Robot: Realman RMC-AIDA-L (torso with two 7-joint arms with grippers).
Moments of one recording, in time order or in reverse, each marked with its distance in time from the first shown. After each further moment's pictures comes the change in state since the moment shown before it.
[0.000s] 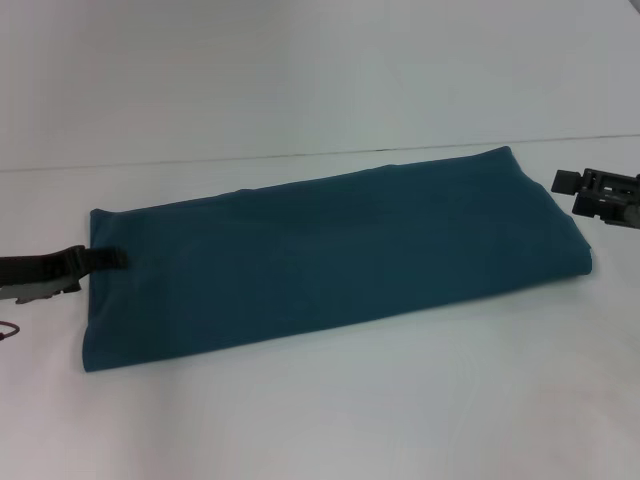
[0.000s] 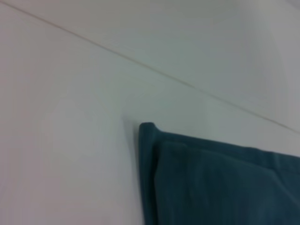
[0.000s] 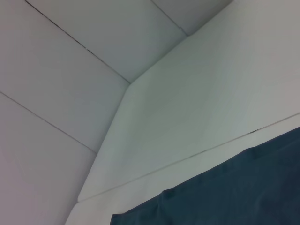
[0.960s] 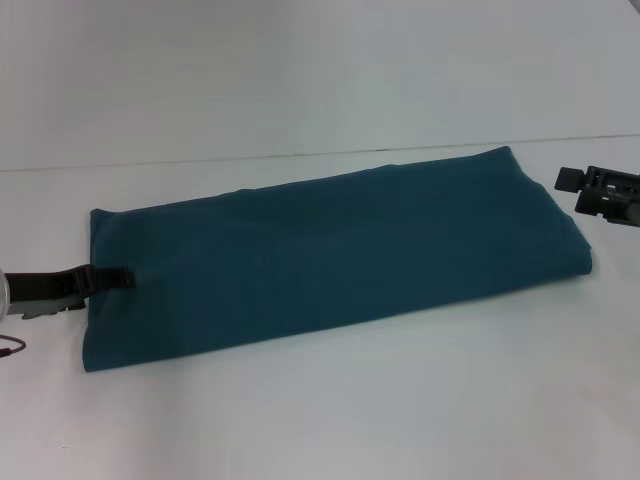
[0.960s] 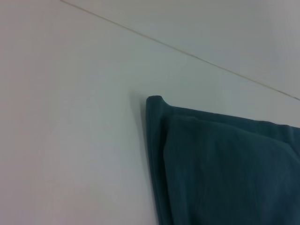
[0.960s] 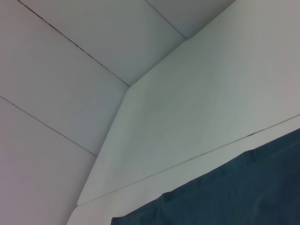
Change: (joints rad) left arm -0.003 -0.007 0.026 -0.025 0.041 -0.015 0.000; right arm -0.001 -0.001 0.010 0.000 -0.001 -0.001 0.003
